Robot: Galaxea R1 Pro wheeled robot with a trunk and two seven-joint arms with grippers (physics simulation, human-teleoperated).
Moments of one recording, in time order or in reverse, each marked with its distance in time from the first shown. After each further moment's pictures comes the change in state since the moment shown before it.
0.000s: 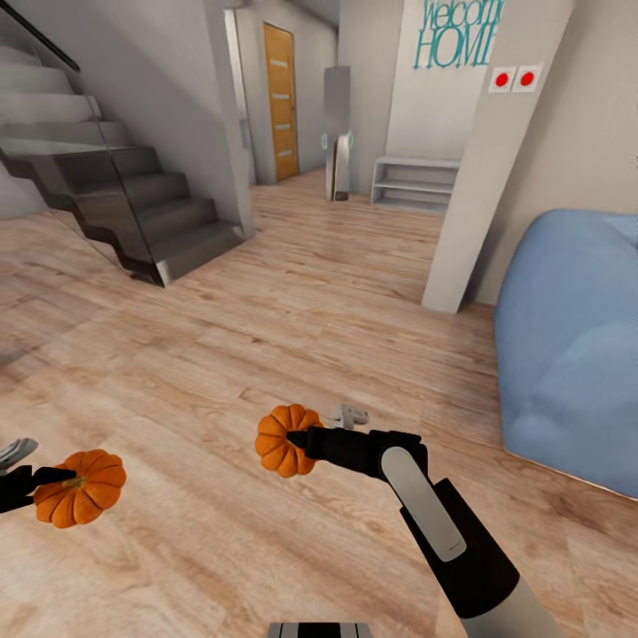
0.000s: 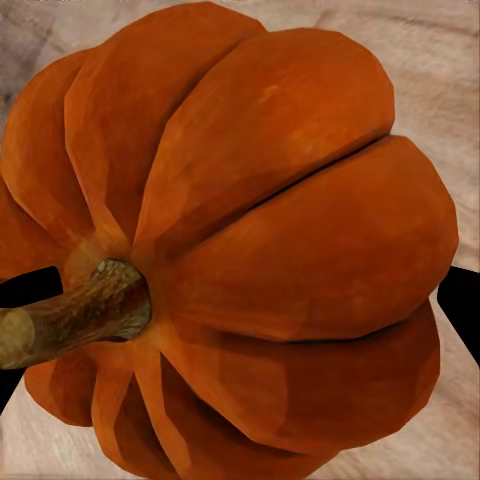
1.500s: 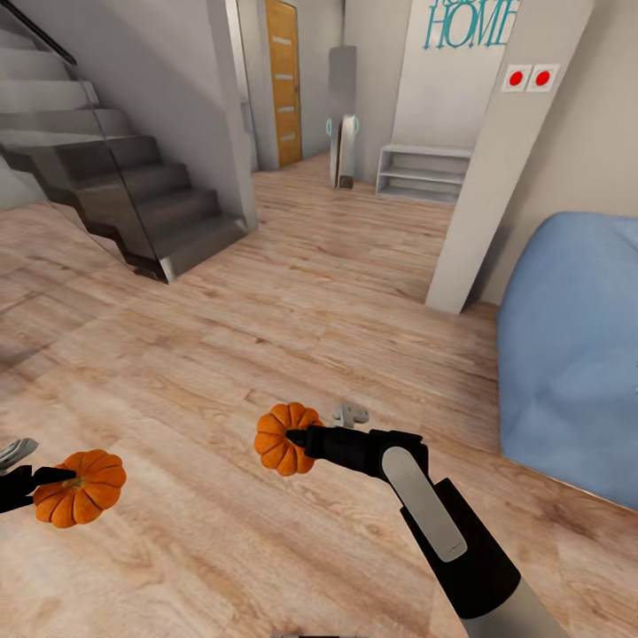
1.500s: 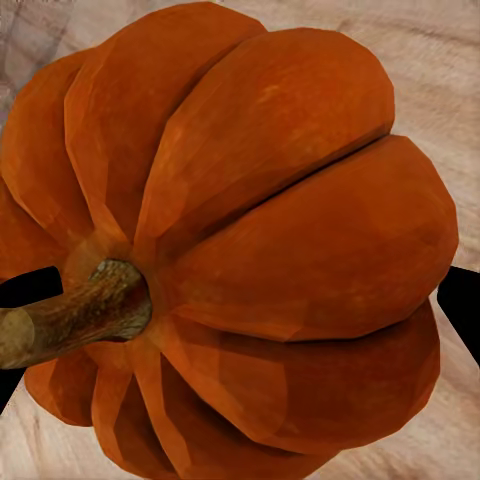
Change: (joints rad) left arm 0.000 0.000 0.000 0.000 -0.001 0.000 0.000; right arm 0.000 -0.001 0.002 -0.010 0.000 -0.002 0.002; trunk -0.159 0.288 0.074
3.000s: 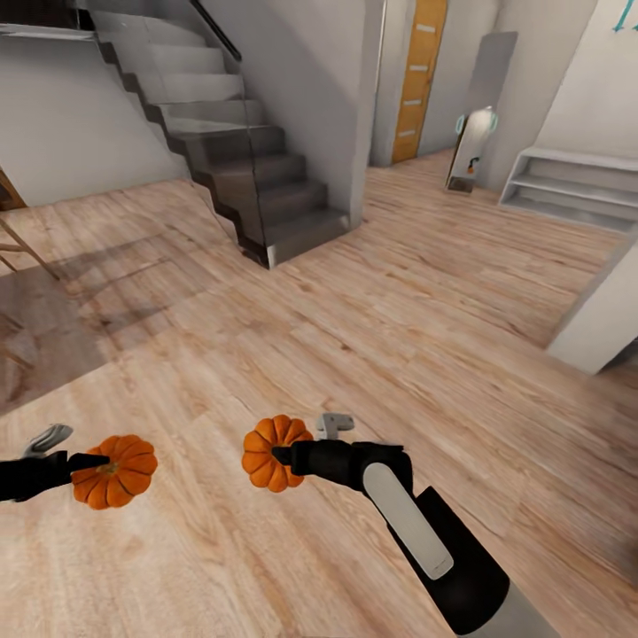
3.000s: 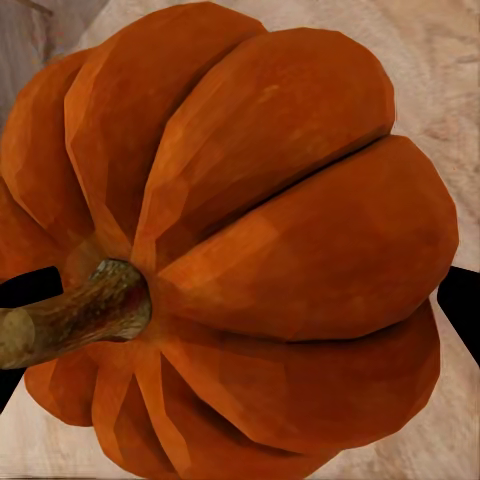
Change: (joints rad) left arm 0.009 -0.053 -0.018 -0.160 0.004 0.002 -0.004; right arm 0.000 0.000 0.115 0.005 0.064 -0.011 -0.001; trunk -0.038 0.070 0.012
